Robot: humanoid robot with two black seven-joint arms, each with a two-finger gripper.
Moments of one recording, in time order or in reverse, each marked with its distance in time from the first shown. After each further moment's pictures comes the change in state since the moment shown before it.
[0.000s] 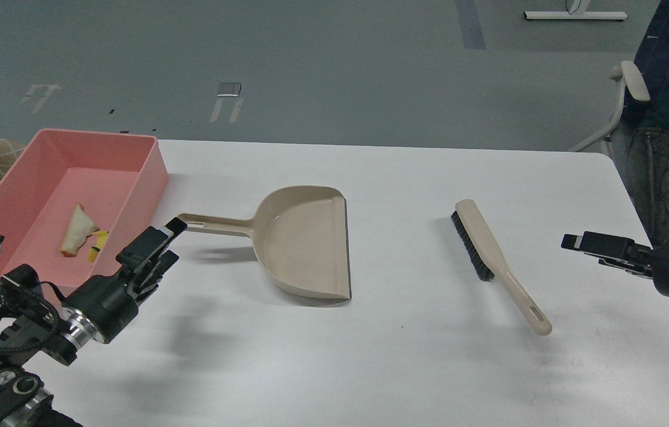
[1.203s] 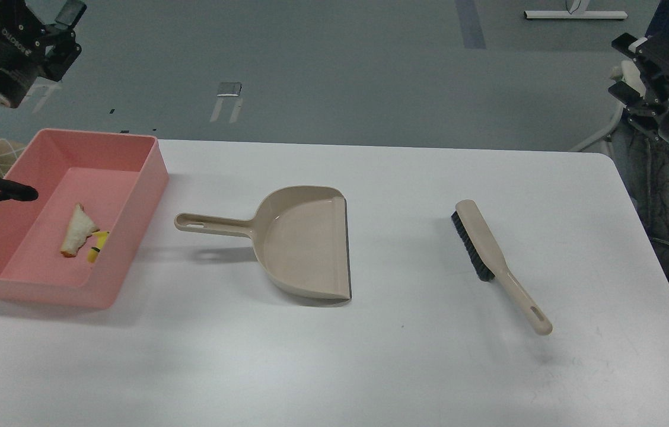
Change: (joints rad) left arm -0.794 -0.128 -0.173 0.644 -0.346 -0.356 0.041; right arm 0.318 0.529 0.383 -0.687 0.128 0.000 0.138
